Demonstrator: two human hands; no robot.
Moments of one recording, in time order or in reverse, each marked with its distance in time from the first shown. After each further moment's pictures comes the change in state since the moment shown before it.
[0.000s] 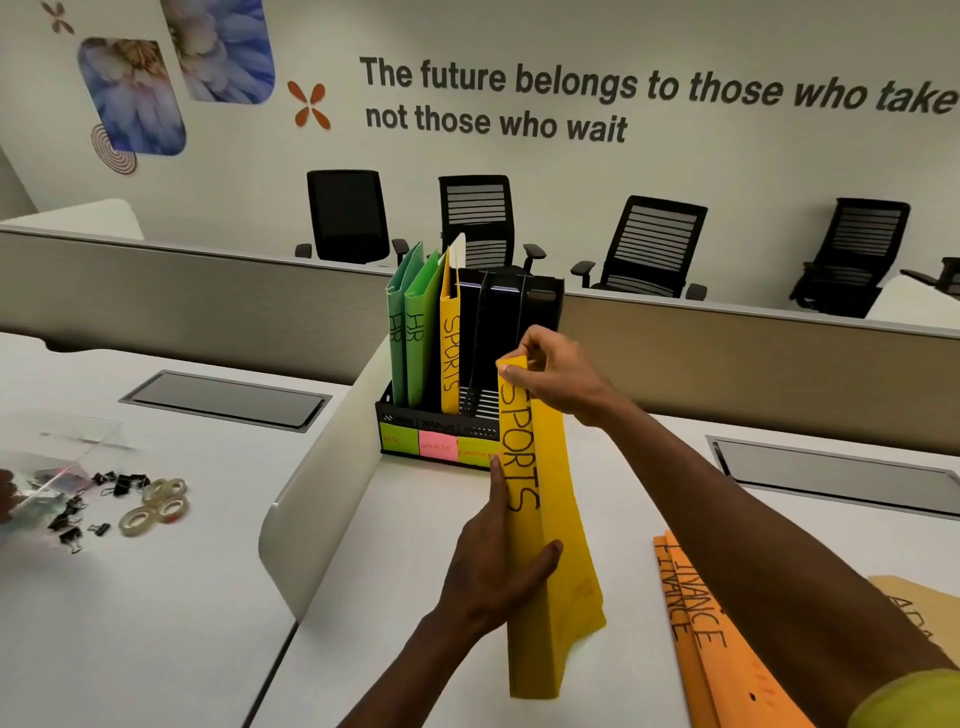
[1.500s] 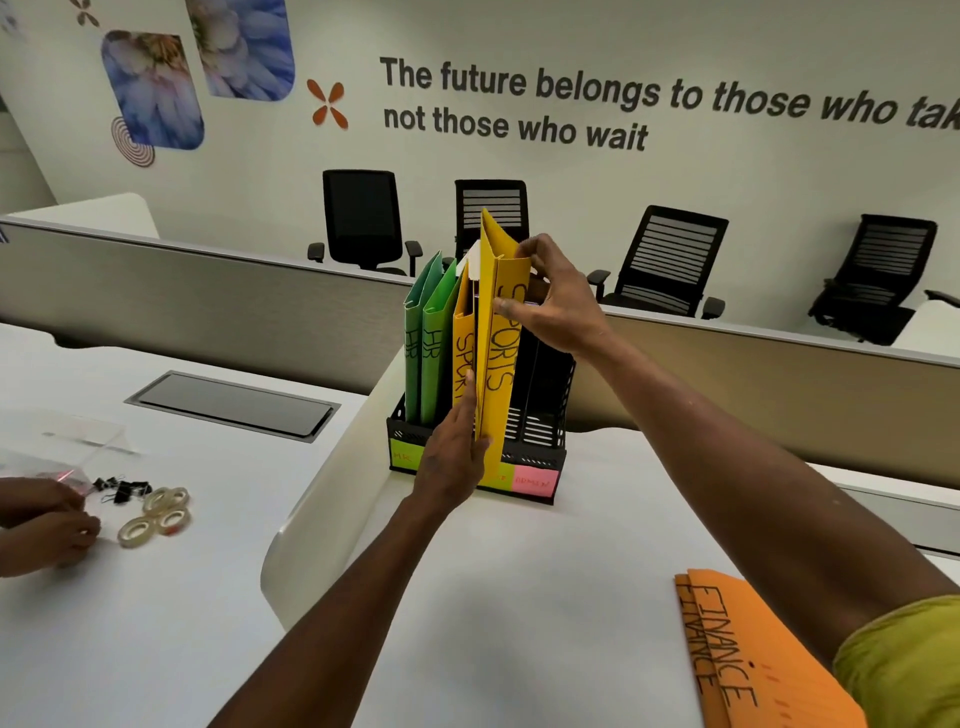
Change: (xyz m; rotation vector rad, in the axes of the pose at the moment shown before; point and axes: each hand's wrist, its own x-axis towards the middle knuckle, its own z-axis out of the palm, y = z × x) left_hand 0.147 -0.053 -0.069 0.231 0.219 0.174; right_hand 0.094 -0.050 -0.013 -0.106 0.147 -0.311
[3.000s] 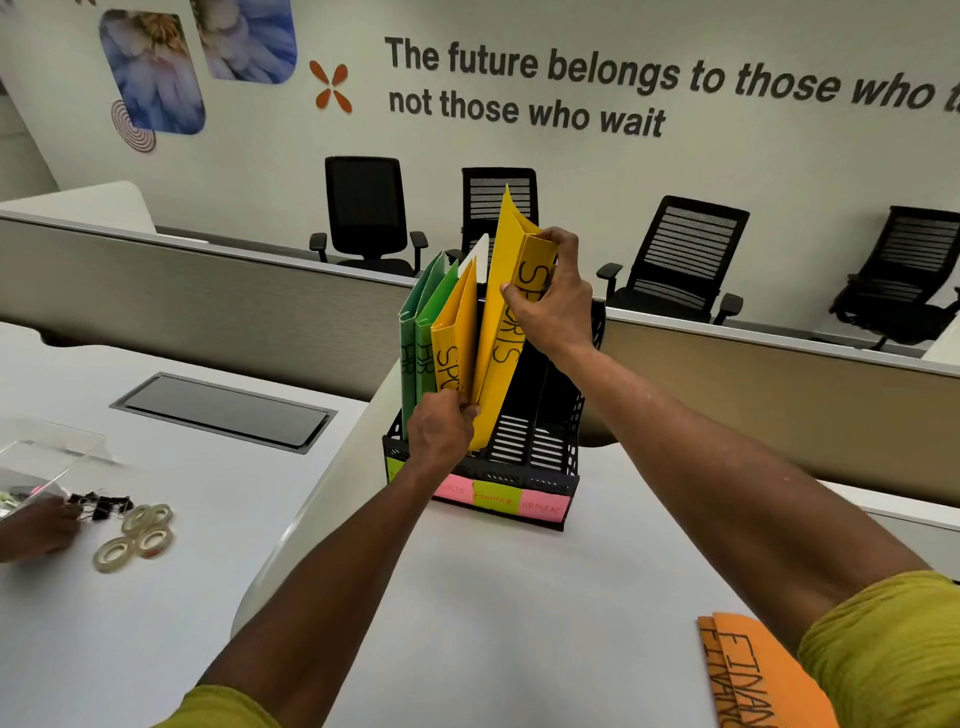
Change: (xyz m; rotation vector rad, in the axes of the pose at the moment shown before) left_hand 0.097 -0.045 0.007 0.276 0.029 -0.337; right_hand 0.061 0.070 0.046 -0.041 0.375 0.089
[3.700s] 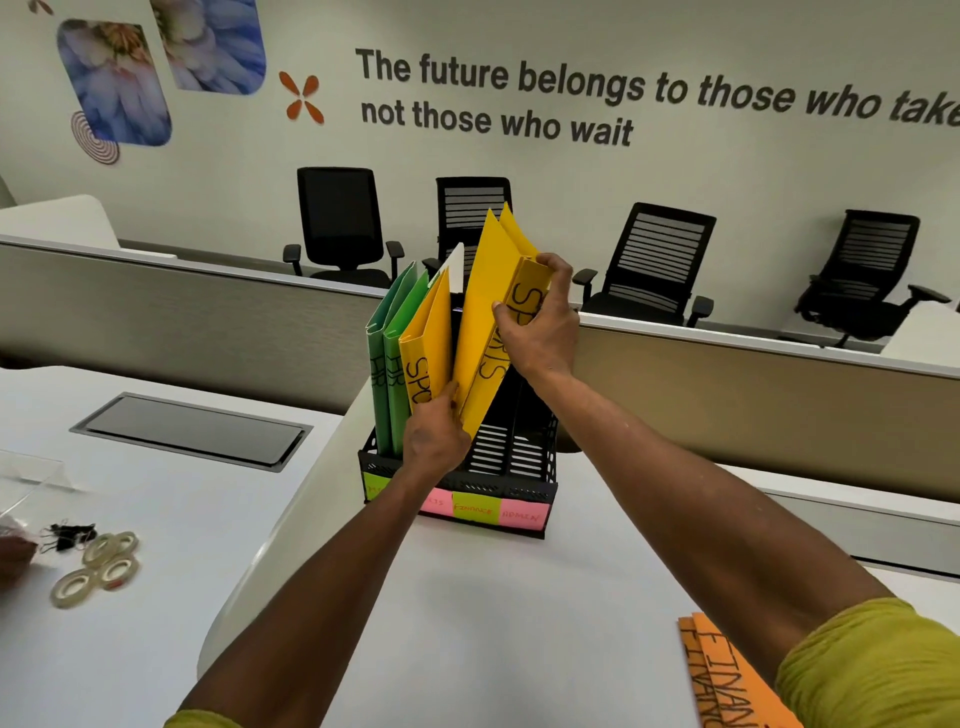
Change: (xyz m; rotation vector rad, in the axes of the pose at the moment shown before) left_hand 0.000 0.019 0.008 -0.095 -0.058 0.075; right_hand -0.019 0.006 -0.009 0.003 0.150 0.100
